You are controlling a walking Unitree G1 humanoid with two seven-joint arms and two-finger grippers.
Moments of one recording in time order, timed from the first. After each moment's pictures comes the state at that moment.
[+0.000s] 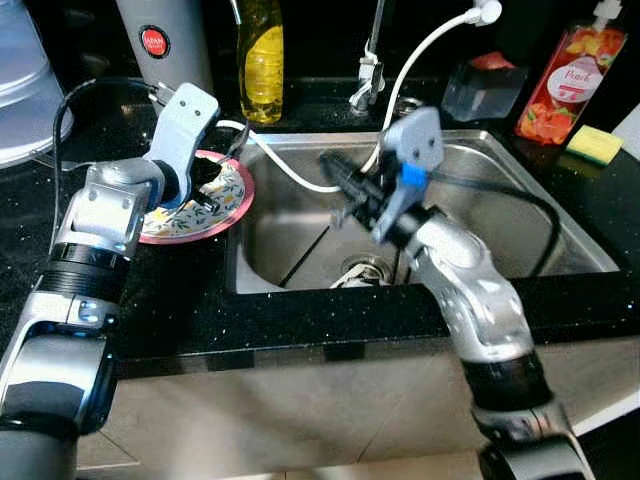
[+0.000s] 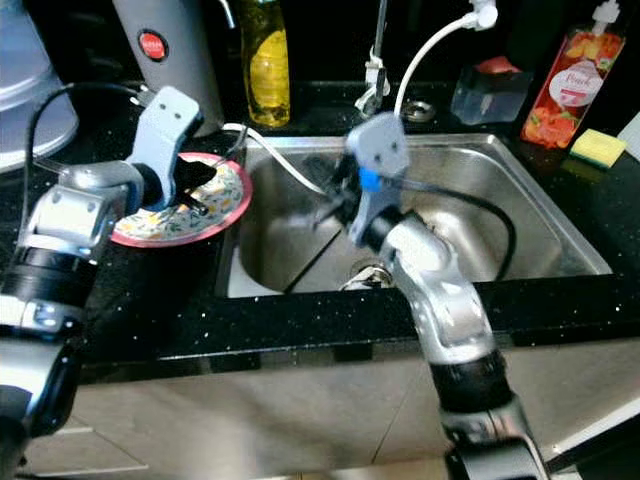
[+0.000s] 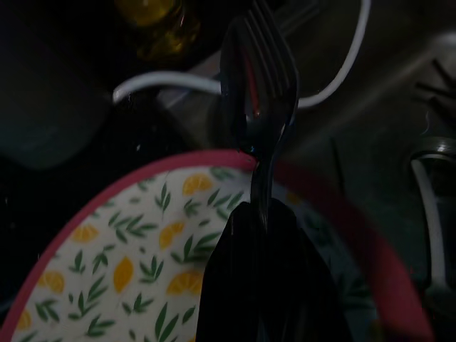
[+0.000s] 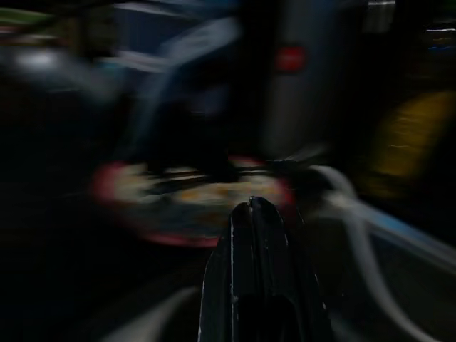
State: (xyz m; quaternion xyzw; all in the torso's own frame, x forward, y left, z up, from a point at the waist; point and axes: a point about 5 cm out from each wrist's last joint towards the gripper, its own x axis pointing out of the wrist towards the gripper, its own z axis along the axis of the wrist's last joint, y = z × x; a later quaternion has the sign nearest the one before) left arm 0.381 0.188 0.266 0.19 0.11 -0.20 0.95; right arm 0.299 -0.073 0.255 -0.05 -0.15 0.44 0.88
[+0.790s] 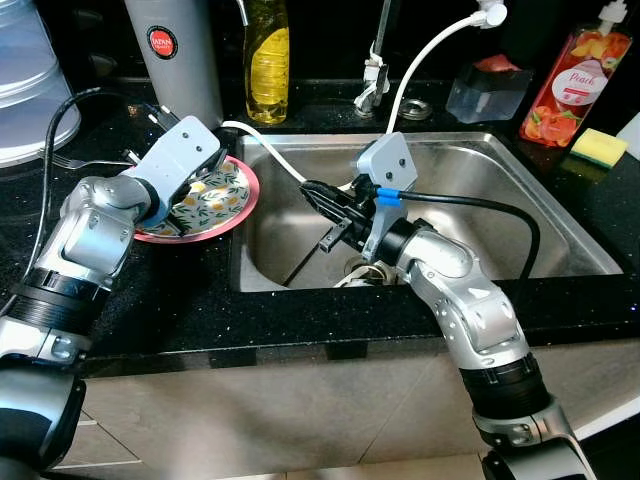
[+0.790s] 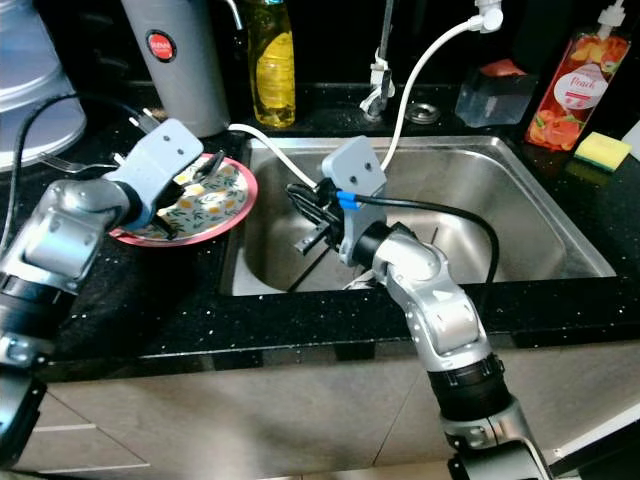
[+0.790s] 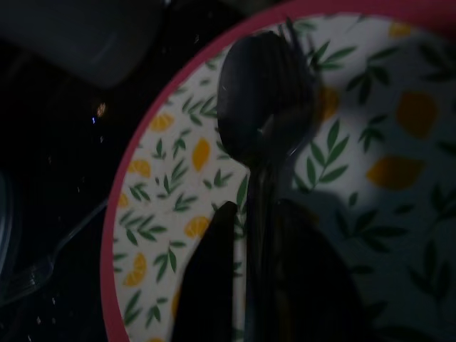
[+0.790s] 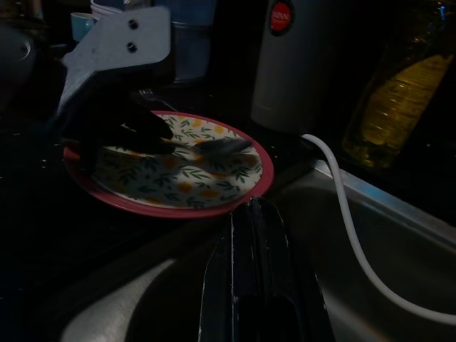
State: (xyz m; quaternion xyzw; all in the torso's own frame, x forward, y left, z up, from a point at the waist) left arm 0.362 0.217 0.242 0.34 0.17 -0.11 0.92; right arm 0.312 -0.079 0.245 -0.08 -0.12 0.39 0.91
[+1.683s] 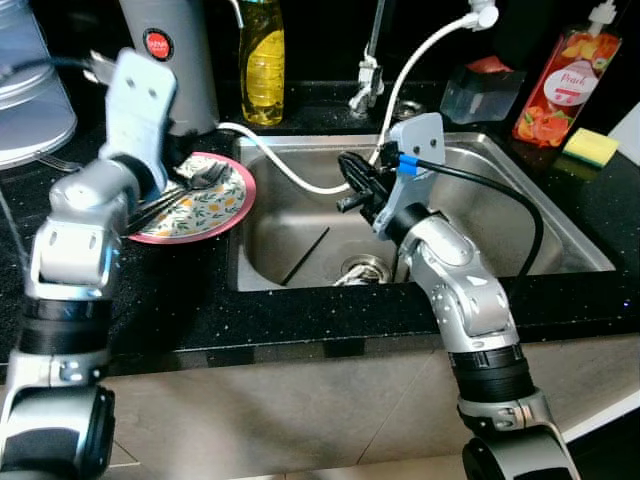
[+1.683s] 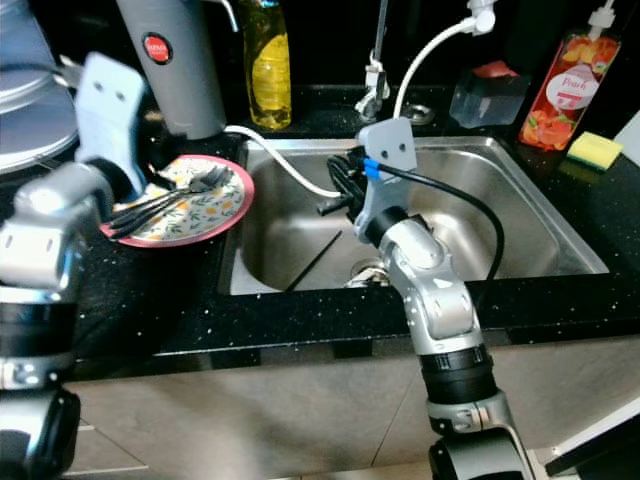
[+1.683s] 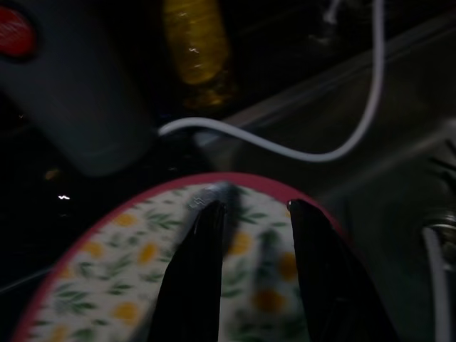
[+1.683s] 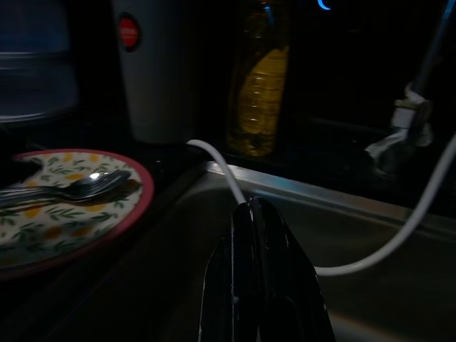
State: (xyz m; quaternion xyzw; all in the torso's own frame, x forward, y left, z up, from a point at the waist) left arm 0.338 0.176 0.250 0.15 0.00 -0.16 0.98; right arm 0.337 -0.106 0.248 -0.02 -0.13 0.22 0.97
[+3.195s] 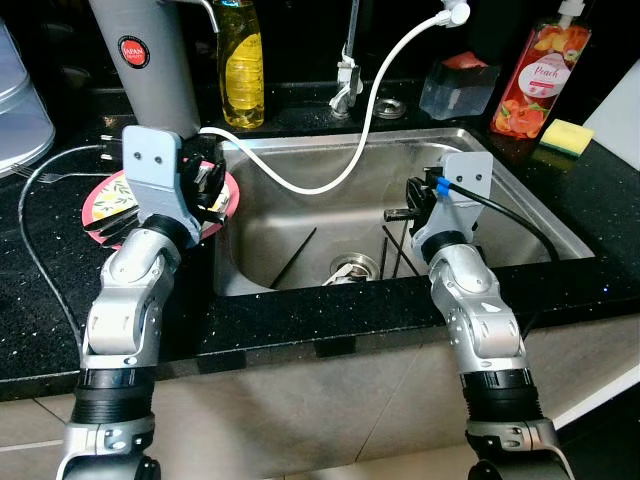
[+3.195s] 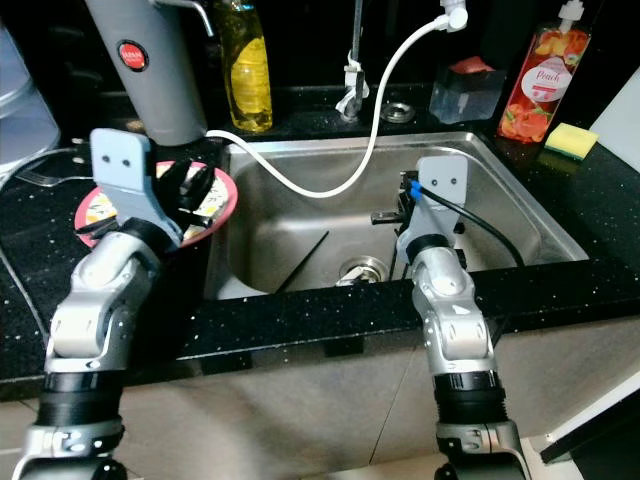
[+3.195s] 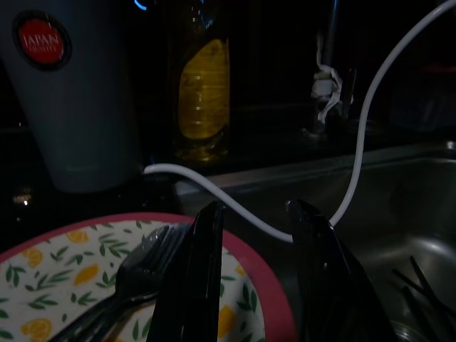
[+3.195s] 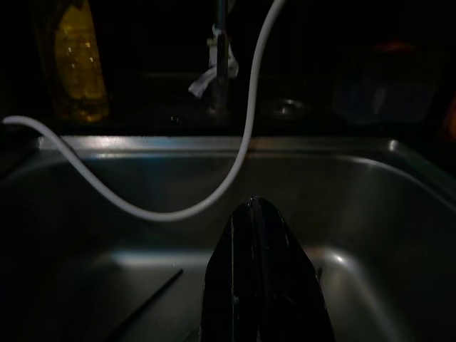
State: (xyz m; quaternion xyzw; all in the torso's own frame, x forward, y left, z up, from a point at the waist) left arm 0.328 0.173 0.225 -0.01 -0.11 -0.09 0.99; right arm 0.339 -0.150 0.215 -0.01 -0.10 0.04 0.99
